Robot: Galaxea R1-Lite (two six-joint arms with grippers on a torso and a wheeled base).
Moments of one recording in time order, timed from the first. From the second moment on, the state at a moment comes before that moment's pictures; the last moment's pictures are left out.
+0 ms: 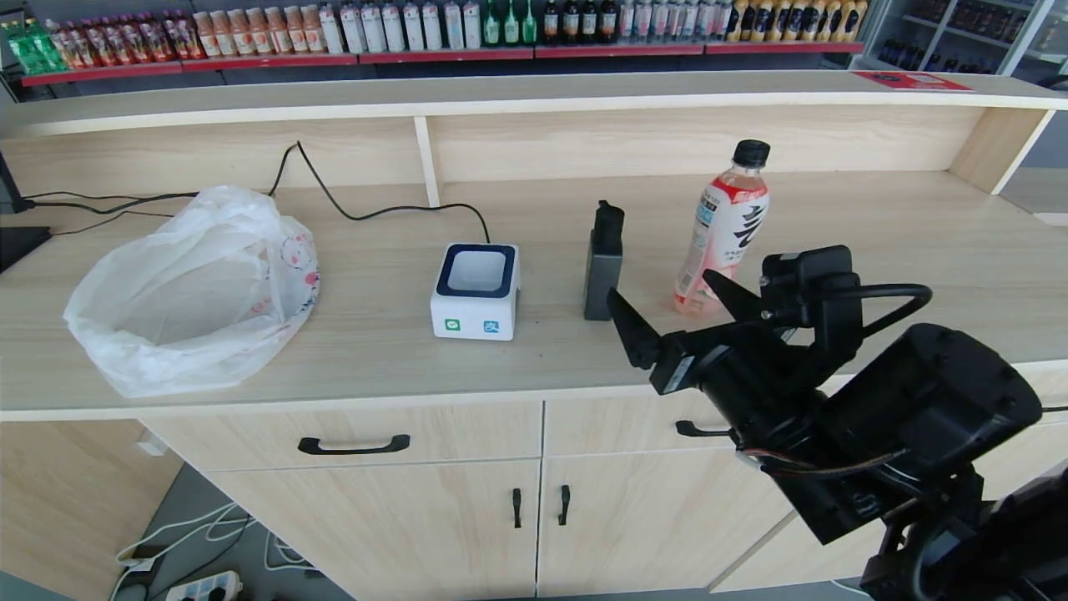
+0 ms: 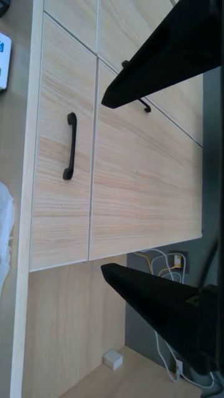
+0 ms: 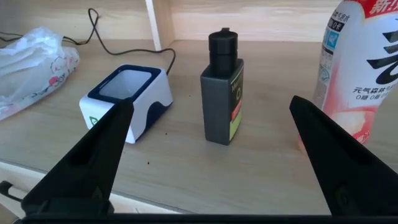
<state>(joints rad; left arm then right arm) 0.00 0.00 0.00 -0.01 0.00 0.00 0.75 1.84 -0.59 -1.57 -0.37 -0.11</state>
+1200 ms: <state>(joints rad) 0.00 0.00 0.00 -0.01 0.00 0.00 0.75 1.91 -0.66 -1.57 -0.37 -0.10</state>
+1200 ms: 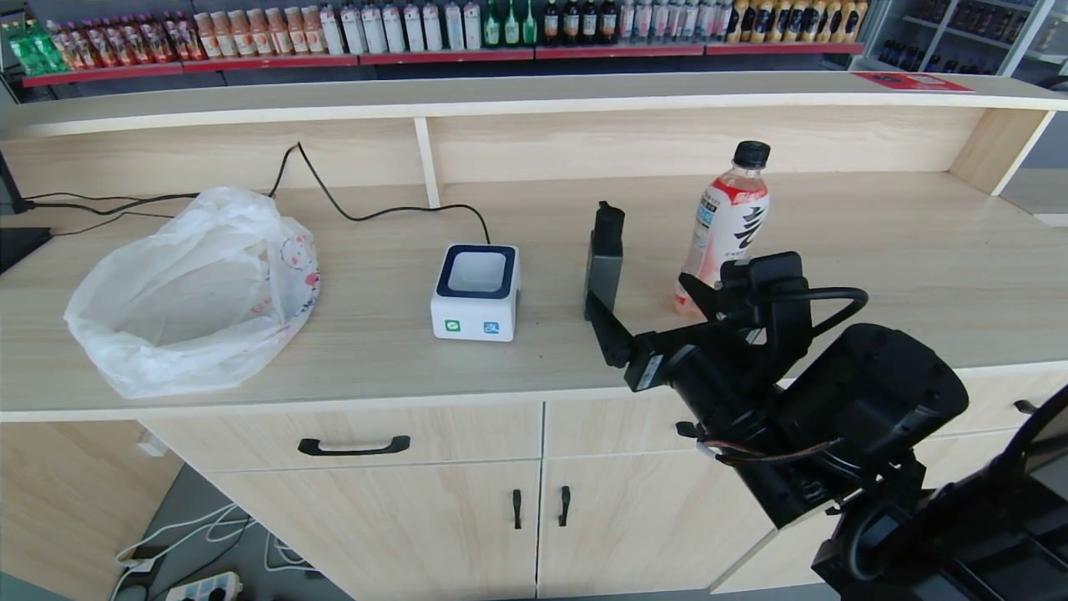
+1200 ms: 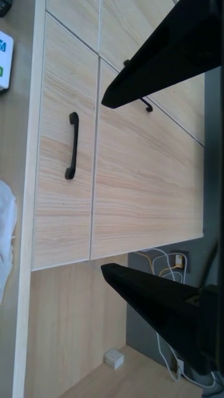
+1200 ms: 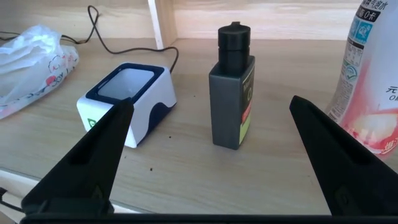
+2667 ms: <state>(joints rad) 0.00 0.00 0.00 -0.01 0.00 0.00 0.72 2.00 -0.72 -1.57 -0.55 -0.10</state>
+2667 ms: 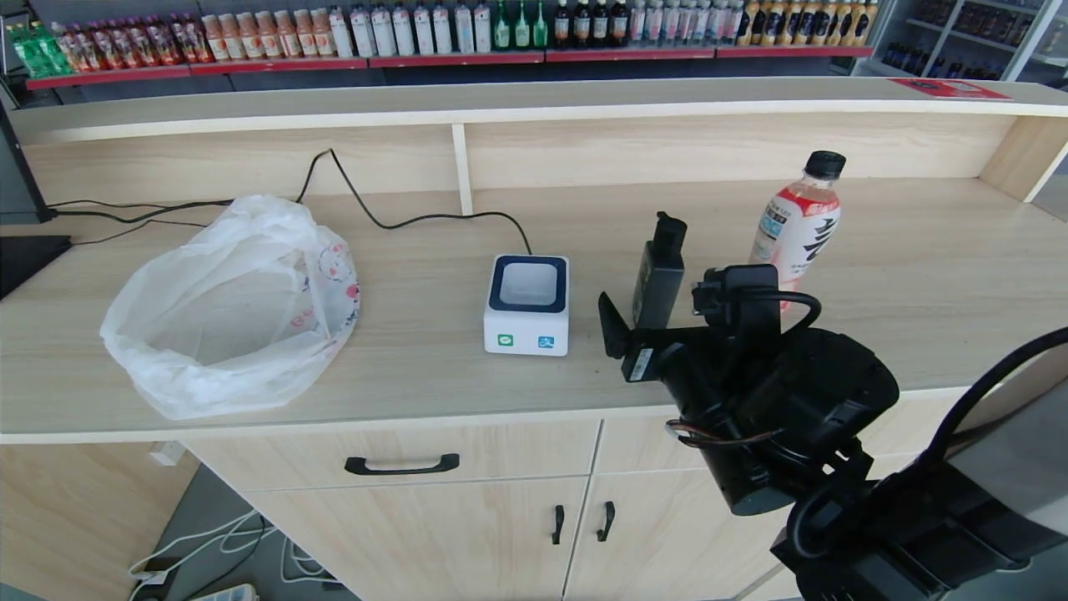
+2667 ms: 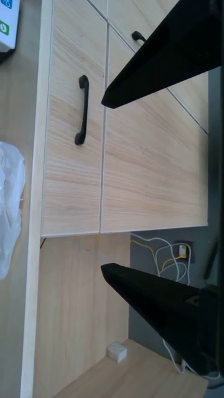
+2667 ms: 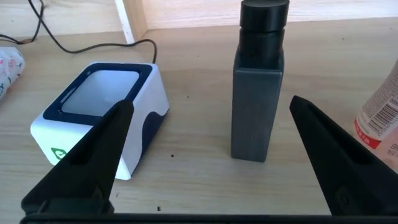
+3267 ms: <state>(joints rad) 0.00 0.00 0.00 -0.01 0.00 0.00 0.65 2.02 -0.75 -1.57 -0.54 -0.10</state>
